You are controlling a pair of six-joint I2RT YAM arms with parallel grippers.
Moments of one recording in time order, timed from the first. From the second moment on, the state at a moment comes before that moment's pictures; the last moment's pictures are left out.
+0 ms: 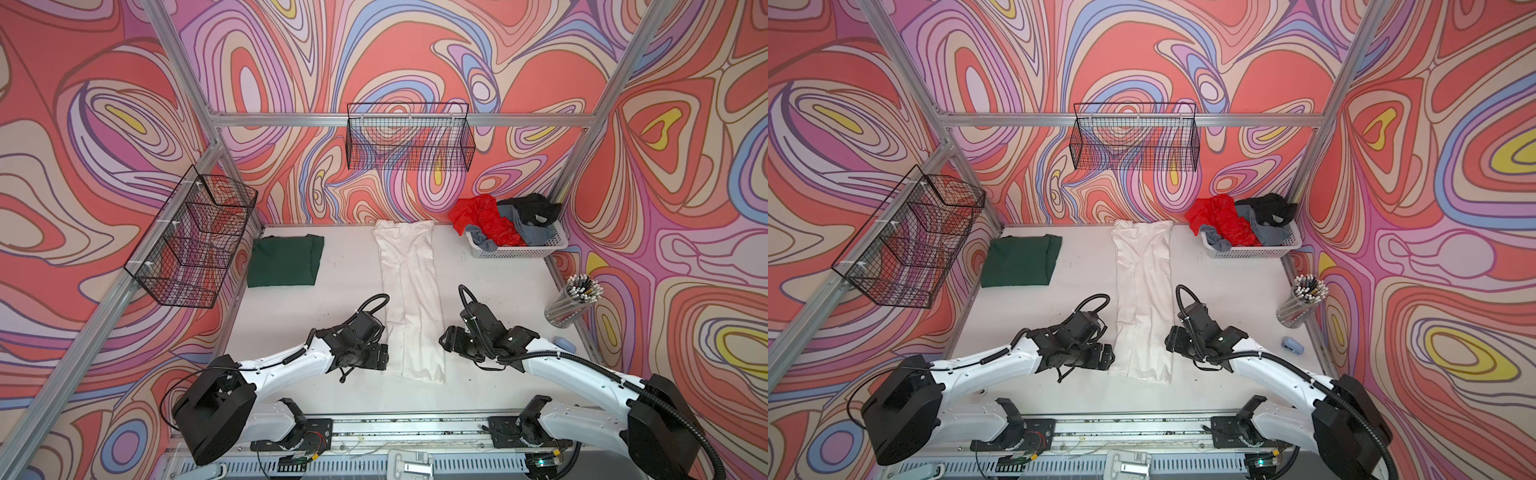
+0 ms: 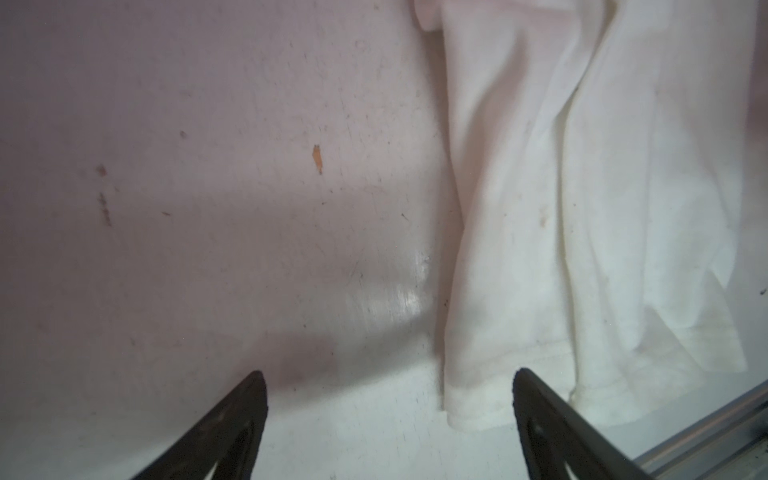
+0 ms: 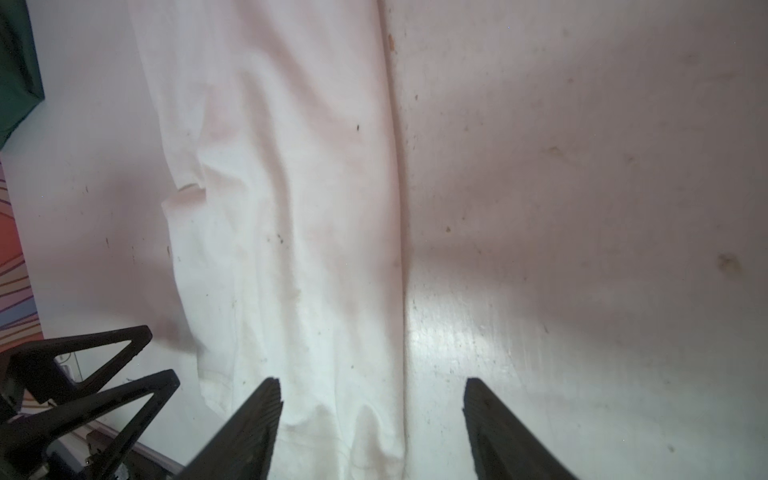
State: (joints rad) left arm -0.78 1.30 0.61 -0.45 0.06 -0.68; right arm 0.66 1.14 0.59 -0.45 -0.08 0.92
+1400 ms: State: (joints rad) left arm -0.87 1.38 0.57 -0.22 0.22 -0.74; right arm 0.88 1.23 0.49 -0.39 -0.10 1.04
